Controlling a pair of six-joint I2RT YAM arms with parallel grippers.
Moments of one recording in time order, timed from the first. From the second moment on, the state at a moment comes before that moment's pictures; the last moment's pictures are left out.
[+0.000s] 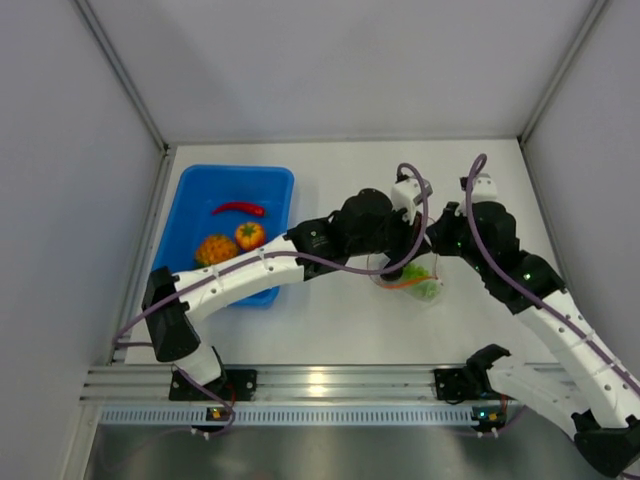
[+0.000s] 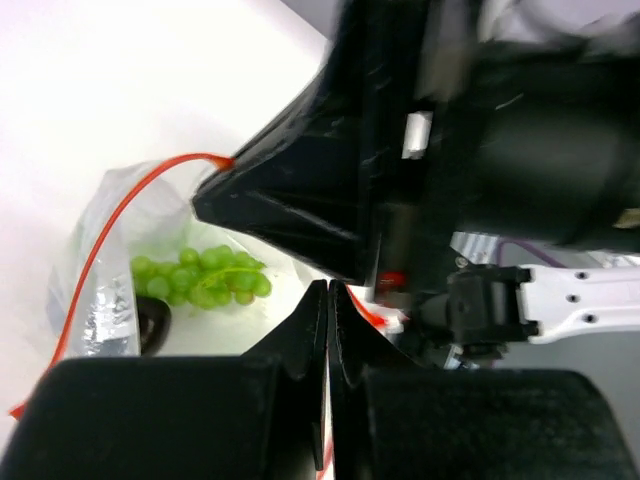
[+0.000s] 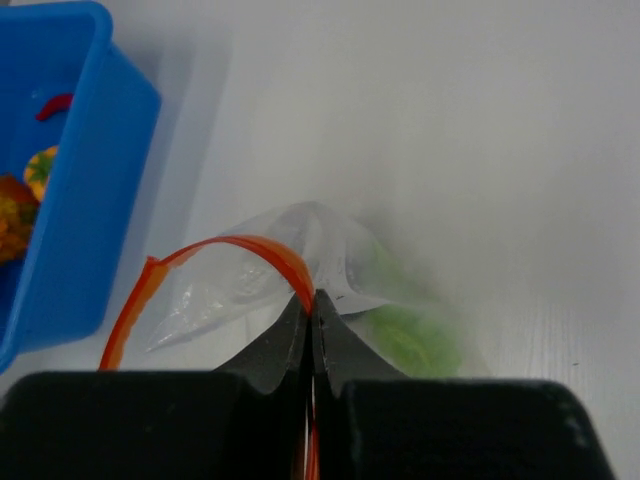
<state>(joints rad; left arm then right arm) -1.10 1.64 1.58 -0.28 0.10 -0.40 0.51 0.85 0.98 -0.59 0.19 0.43</state>
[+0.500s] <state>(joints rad) -1.11 1.66 1.24 0.07 0.18 -0.23 0.52 0.81 0.97 -0.50 0.14 0.48</state>
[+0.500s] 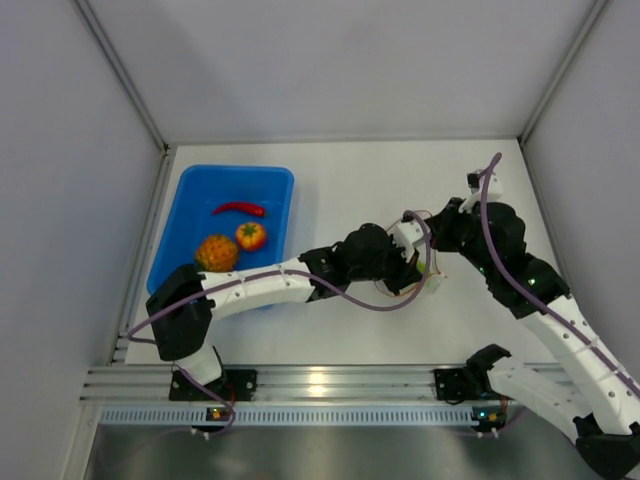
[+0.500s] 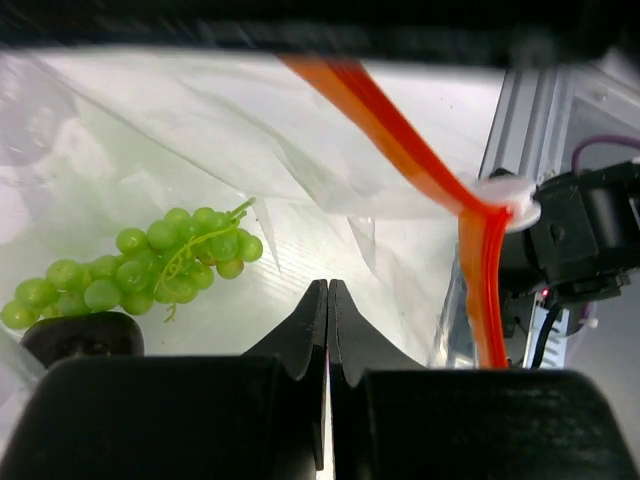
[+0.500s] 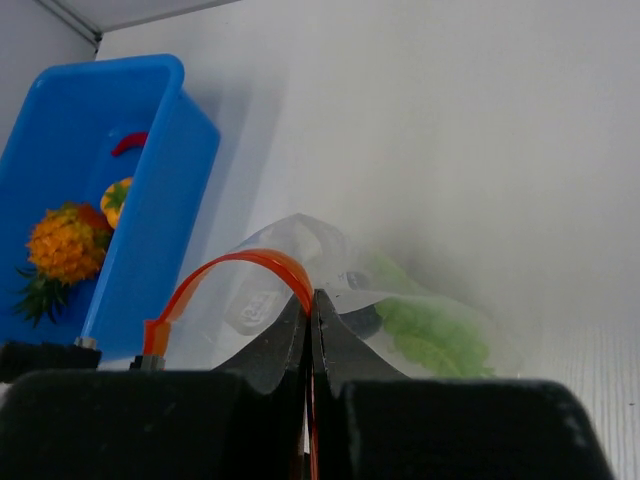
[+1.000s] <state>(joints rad) -1.13 1.66 1.07 0.14 0.31 -0.08 0.52 0.85 0.97 -0.49 0.10 0.38</state>
